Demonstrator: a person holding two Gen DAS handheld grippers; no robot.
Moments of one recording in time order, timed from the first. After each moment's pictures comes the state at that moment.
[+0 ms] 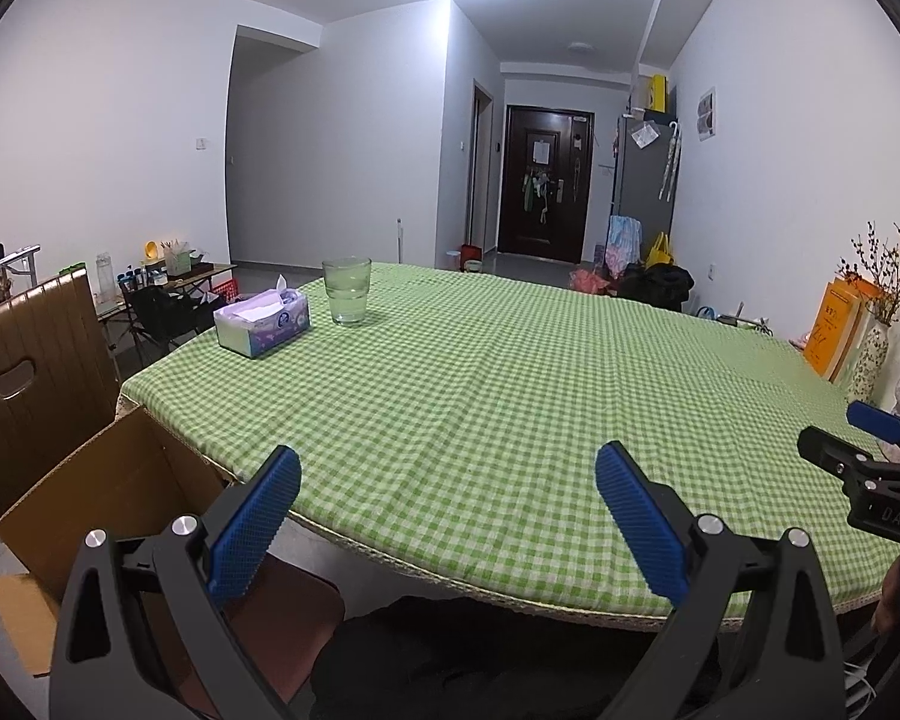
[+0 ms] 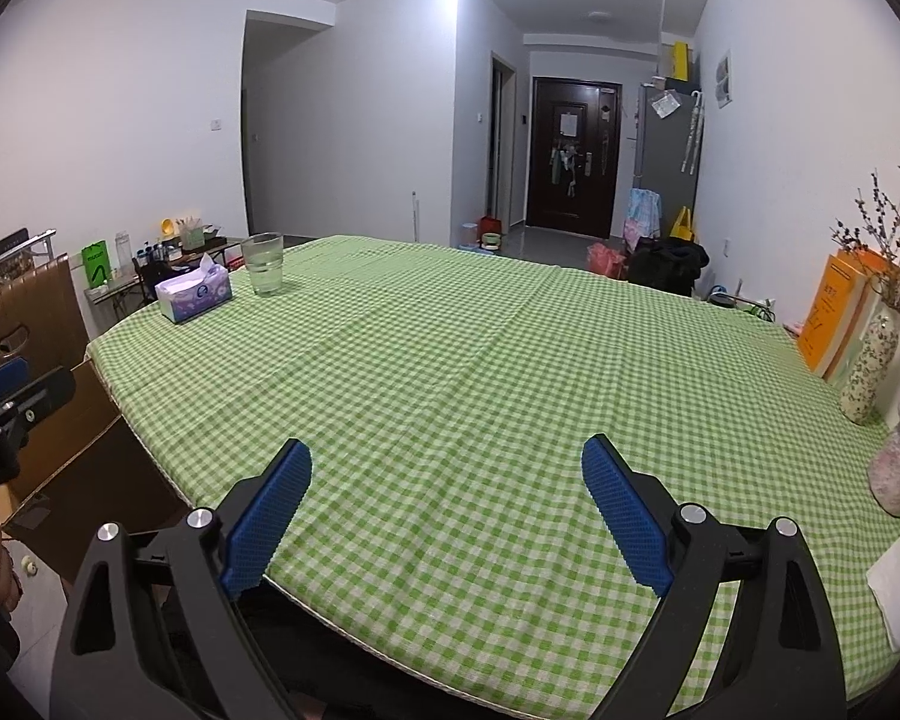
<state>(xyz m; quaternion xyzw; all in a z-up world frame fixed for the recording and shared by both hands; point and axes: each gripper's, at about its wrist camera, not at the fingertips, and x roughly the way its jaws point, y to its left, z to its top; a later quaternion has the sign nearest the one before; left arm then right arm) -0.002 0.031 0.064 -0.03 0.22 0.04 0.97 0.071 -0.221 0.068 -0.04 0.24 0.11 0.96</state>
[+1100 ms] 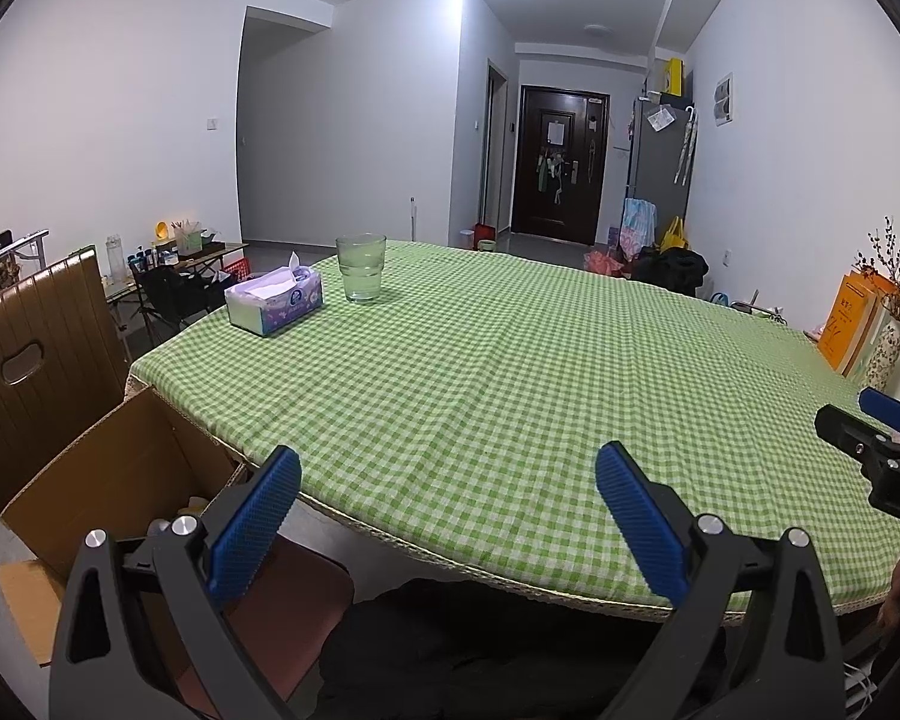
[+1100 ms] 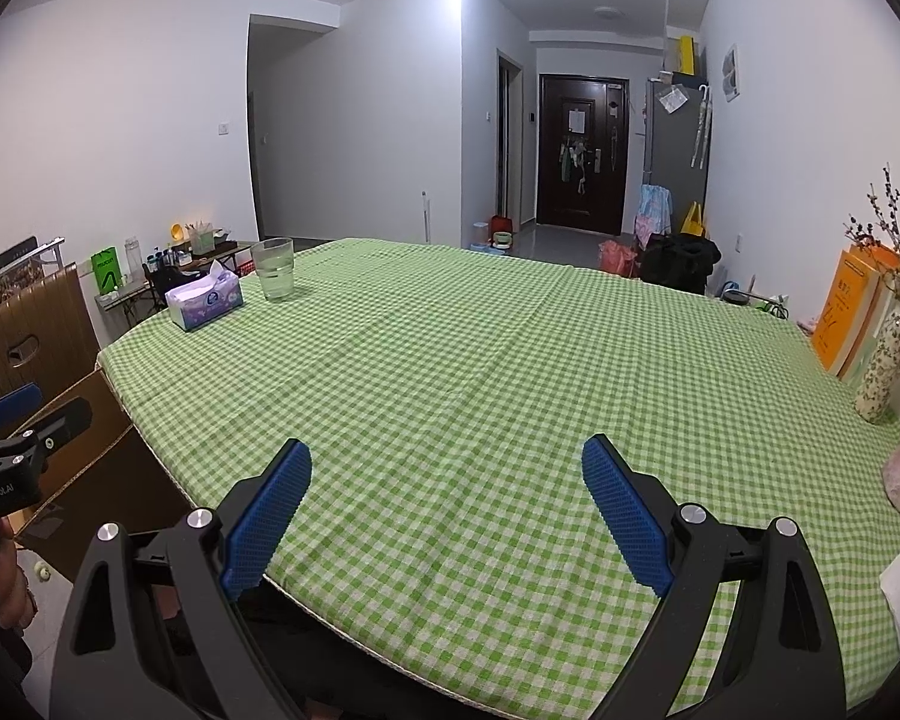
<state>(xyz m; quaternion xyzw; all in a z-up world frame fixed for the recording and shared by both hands) 0.006 0.035 0.060 -0.04 0.24 0.05 0.97 0.078 -0.224 0.071 -0.02 0.25 0.12 0.96</state>
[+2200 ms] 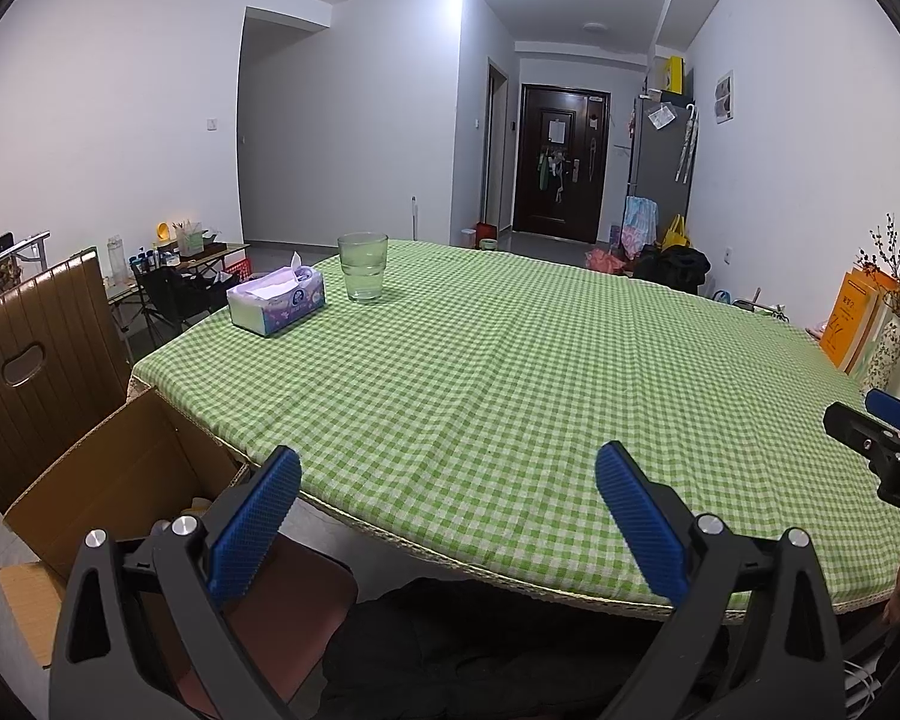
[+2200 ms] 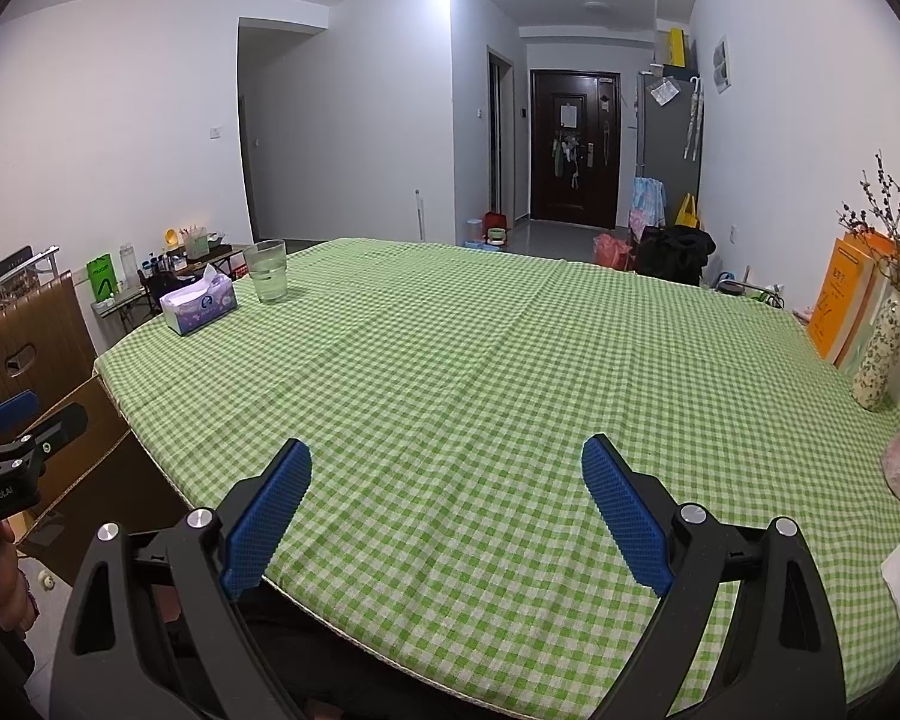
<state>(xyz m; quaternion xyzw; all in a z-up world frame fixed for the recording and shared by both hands) 0.008 0.035 0.057 -0.04 0.25 0.06 0.97 0.076 -0.223 0.071 -0.01 0.25 0.11 0.96</state>
